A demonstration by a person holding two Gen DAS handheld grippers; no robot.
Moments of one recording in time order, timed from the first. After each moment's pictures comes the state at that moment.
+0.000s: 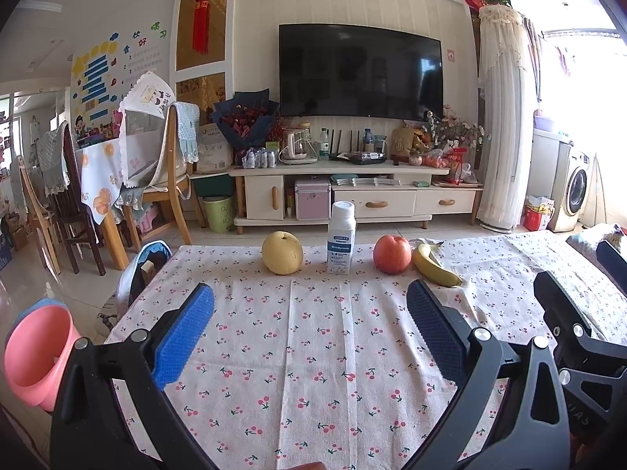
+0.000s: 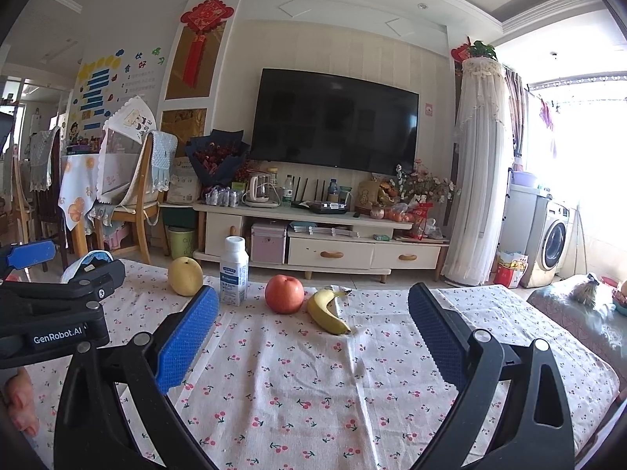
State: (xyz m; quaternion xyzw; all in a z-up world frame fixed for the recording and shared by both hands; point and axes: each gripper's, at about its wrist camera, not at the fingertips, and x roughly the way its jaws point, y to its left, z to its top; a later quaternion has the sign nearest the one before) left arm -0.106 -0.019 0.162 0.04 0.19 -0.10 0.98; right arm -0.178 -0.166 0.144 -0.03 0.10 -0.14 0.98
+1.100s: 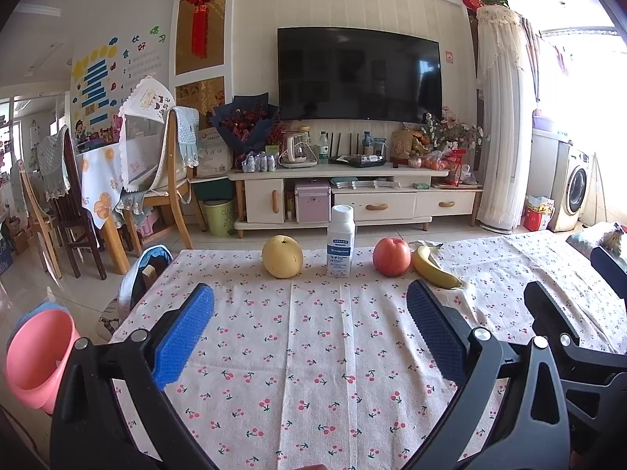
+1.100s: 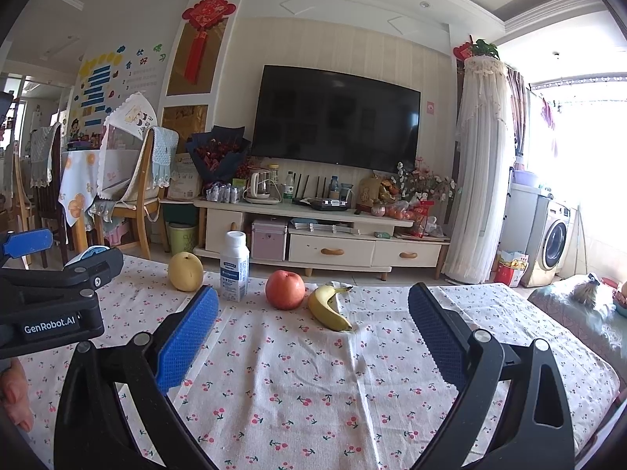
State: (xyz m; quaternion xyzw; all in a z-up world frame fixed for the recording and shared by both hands) left arm -0.108 -0.023 0.160 0.04 0.18 -0.10 0.98; right arm -0.175 -0.165 0.141 -0.04 0.11 -0.13 0.98
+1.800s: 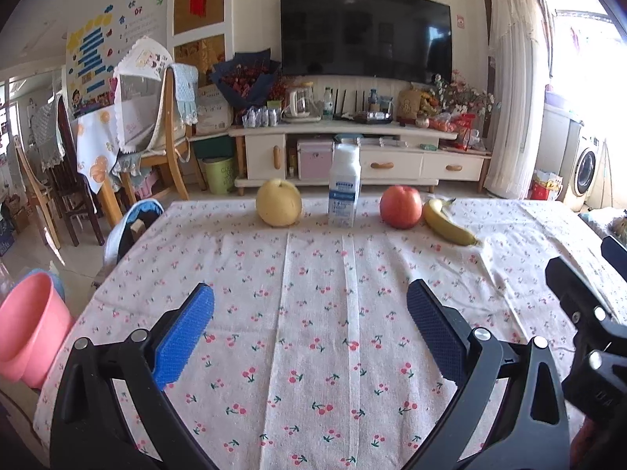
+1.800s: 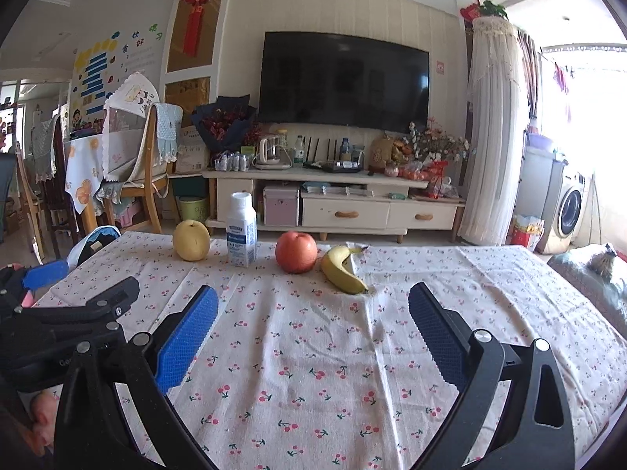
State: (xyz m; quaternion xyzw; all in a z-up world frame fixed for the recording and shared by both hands) left arm -0.071 -0.033 0.106 0.04 0.28 -0.08 0.96; right arm -0.142 -0.184 0.112 0.02 0.21 -0.12 0.97
